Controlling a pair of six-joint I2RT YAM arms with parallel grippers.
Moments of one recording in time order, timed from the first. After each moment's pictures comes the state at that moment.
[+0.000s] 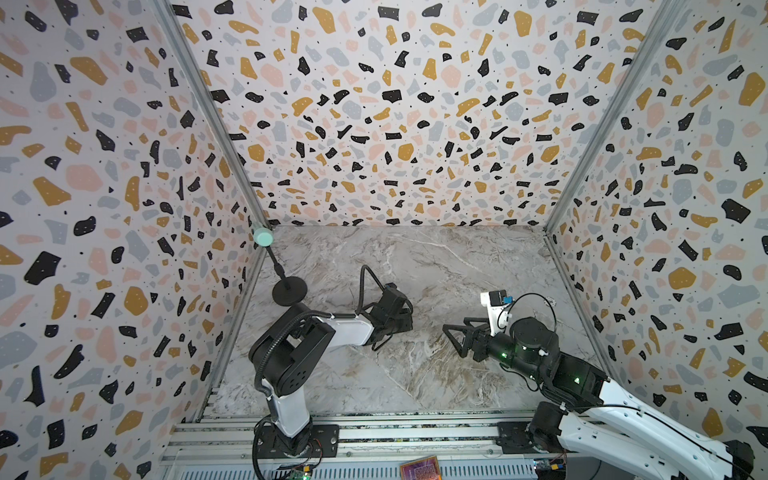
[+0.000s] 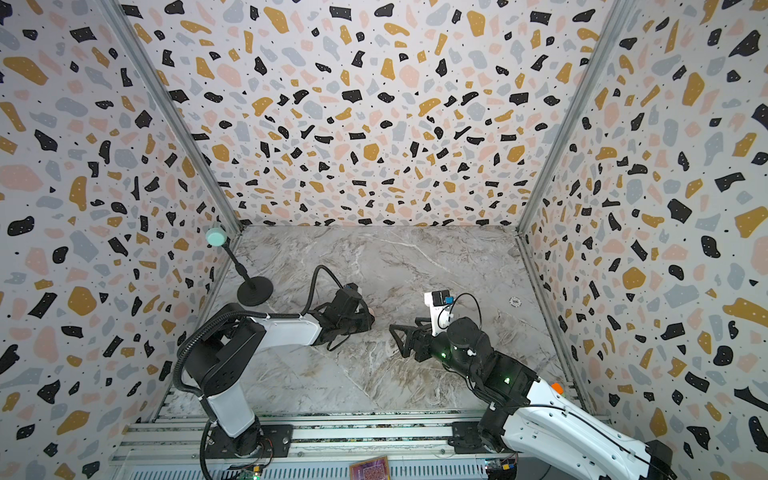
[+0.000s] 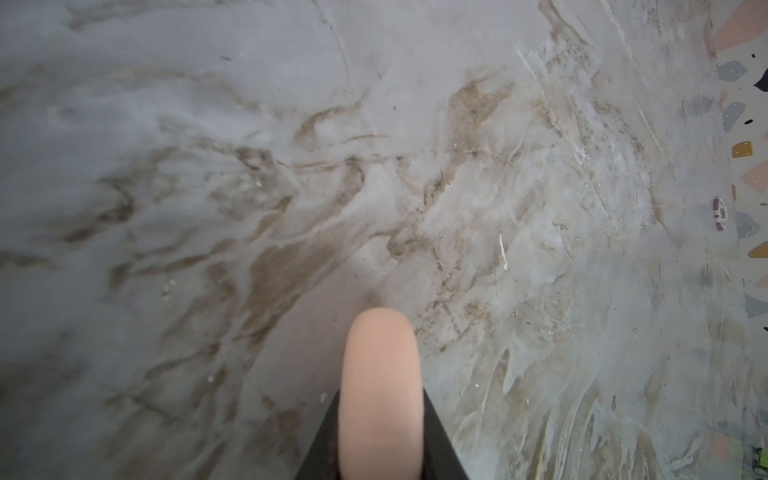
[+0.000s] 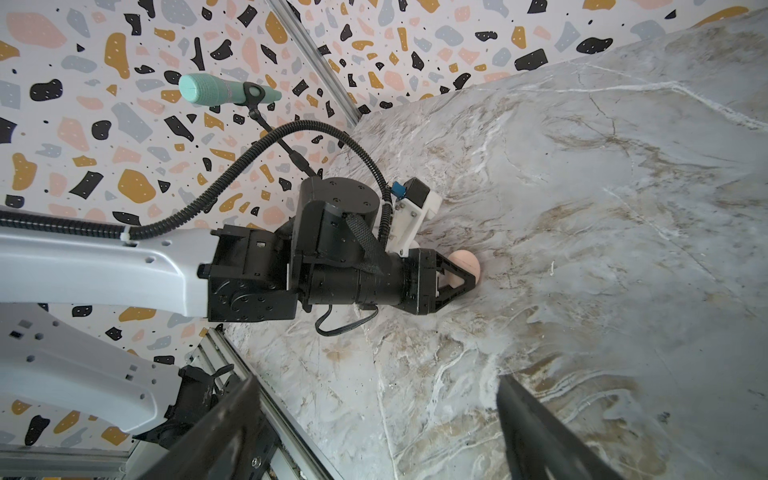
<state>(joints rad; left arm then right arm) -0.70 1.79 0.86 0.09 0.04 -0.76 0.93 0.66 0.66 -0.30 0.06 0.62</state>
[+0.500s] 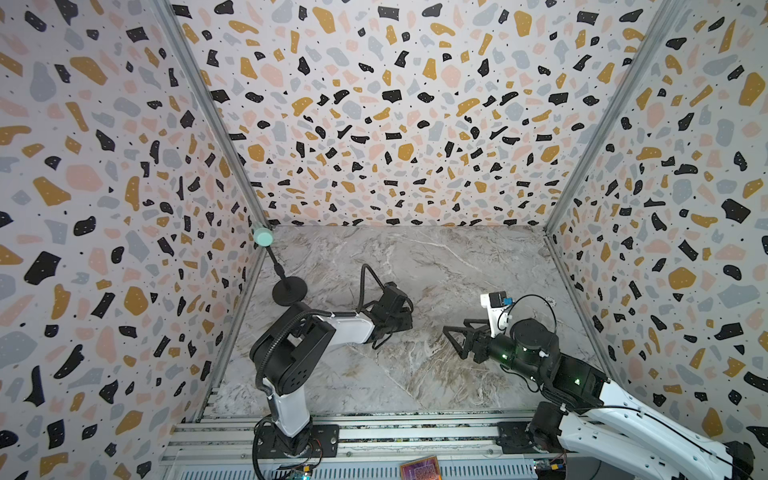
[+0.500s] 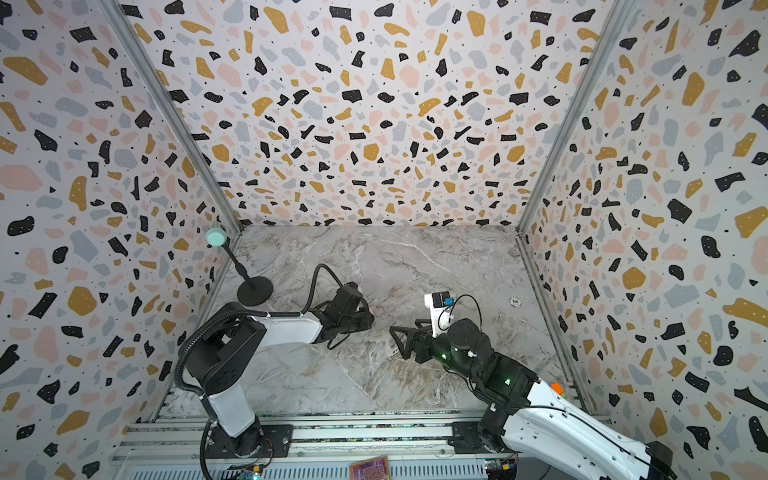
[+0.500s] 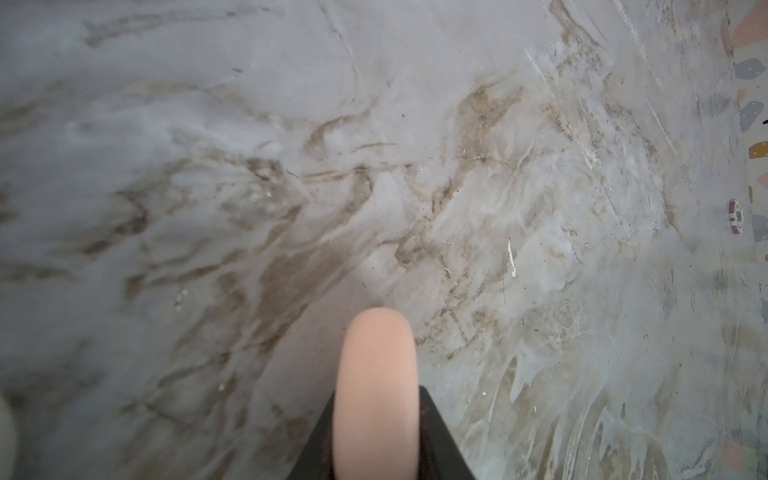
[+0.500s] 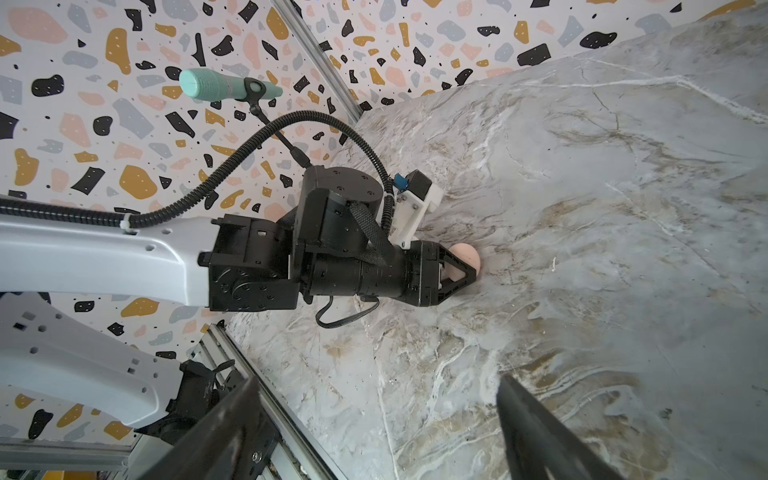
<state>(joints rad) -0.70 1.80 0.88 0.06 0.04 -0.74 0.93 0.65 0.64 -0.30 0.05 0.62</state>
